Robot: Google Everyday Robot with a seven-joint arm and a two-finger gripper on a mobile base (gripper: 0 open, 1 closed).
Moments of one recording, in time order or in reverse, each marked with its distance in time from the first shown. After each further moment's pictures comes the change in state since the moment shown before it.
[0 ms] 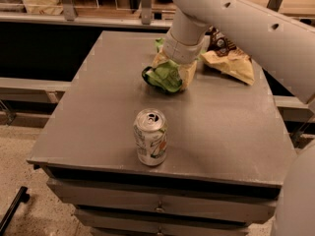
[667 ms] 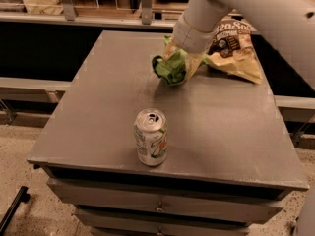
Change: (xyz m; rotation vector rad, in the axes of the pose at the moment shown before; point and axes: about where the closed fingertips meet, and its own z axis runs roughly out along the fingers) arm -0.002 0.000 -0.046 0.091 -0.034 0.011
